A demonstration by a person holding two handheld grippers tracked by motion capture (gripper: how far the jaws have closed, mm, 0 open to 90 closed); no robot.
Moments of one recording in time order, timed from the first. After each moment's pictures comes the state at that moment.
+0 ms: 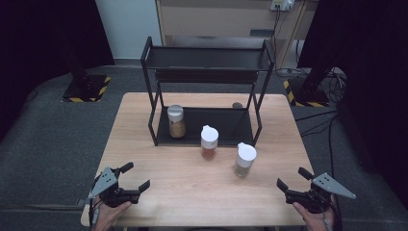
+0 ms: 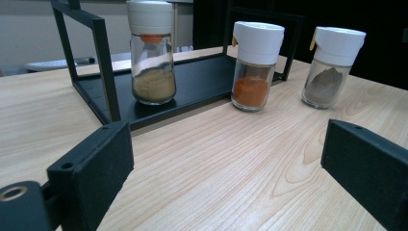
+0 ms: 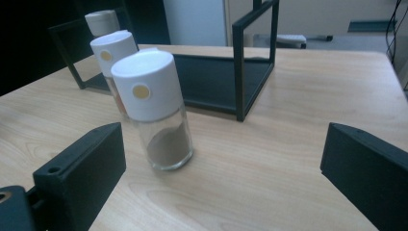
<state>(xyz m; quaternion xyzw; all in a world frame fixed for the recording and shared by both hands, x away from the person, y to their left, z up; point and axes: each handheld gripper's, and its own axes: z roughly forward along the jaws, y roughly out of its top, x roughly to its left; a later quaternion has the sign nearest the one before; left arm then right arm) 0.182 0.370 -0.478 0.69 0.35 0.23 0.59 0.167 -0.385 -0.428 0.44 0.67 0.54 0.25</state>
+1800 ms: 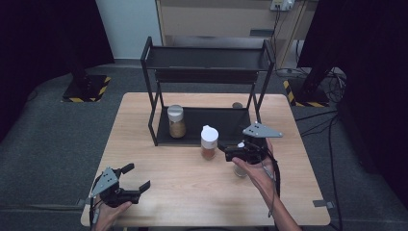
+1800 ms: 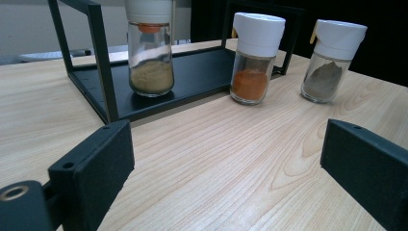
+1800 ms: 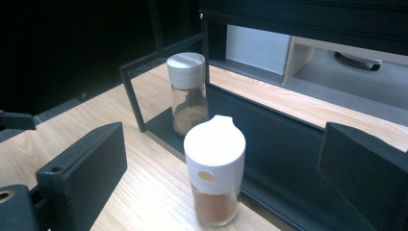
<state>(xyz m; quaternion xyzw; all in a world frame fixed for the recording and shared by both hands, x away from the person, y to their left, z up) 0.186 0.371 -0.479 0.70 0.35 0.22 0.58 0.284 -0.236 -0.342 0.35 0.74 0.53 0.21</state>
